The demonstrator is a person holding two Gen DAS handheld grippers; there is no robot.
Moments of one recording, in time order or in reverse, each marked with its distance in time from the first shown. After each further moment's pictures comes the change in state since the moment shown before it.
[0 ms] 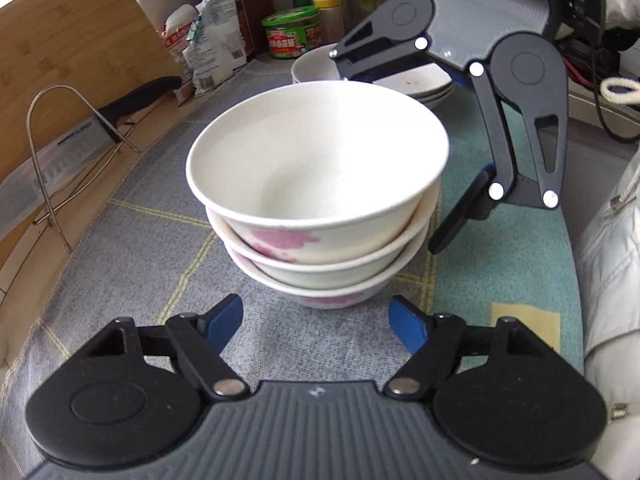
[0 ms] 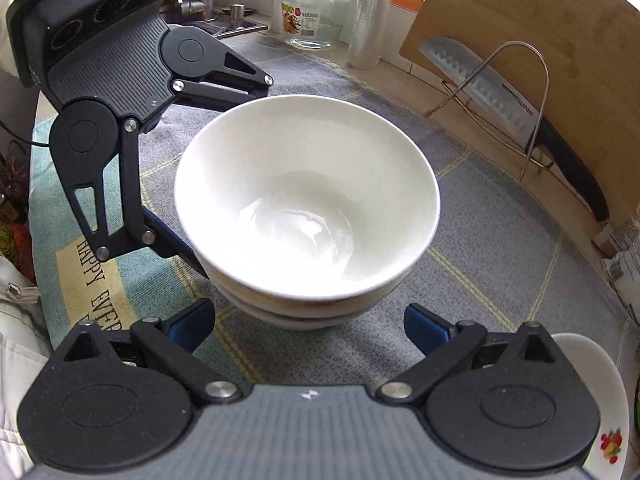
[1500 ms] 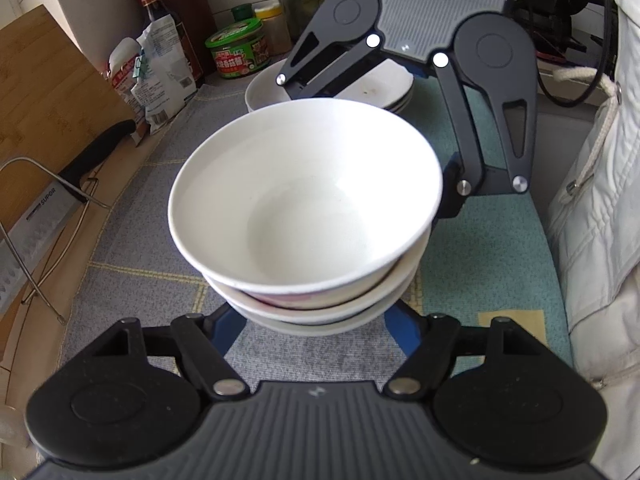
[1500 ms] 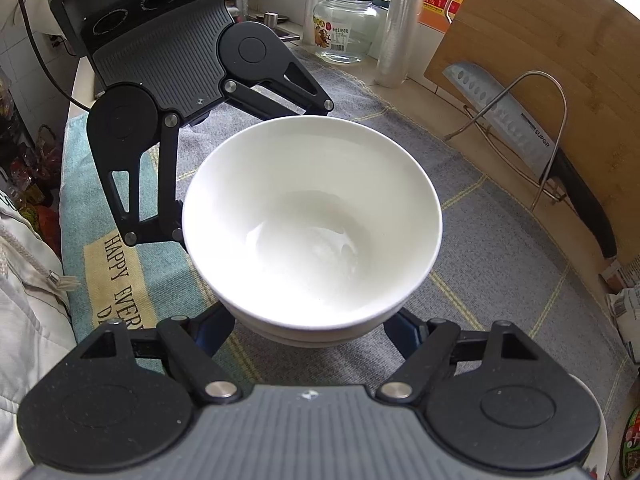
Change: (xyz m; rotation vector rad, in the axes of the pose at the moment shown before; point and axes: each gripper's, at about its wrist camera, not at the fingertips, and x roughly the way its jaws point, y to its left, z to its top) left arm -0.004 -0.007 0.032 0.169 0.020 -0.075; right arm -0.018 -0.011 0.006 -0.072 -0.013 0.075
